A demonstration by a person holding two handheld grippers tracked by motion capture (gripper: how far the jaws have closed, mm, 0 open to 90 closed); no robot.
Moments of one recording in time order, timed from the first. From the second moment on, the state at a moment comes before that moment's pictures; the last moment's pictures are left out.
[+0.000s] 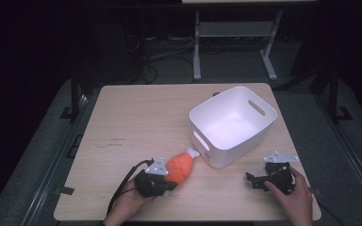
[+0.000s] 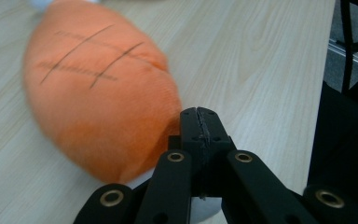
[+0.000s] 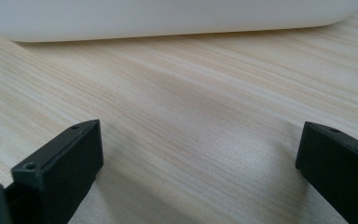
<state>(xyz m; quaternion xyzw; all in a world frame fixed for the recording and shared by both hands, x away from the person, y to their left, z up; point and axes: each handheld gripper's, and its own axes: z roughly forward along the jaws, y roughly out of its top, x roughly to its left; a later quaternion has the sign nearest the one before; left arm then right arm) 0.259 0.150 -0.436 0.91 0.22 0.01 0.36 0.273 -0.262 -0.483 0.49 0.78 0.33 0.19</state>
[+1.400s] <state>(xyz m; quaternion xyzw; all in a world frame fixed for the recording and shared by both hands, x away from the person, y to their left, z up) 0.278 0.186 -0.415 0.91 0.25 0.03 0.34 0.273 -0.262 -0.483 0.49 0.78 0.33 0.19</state>
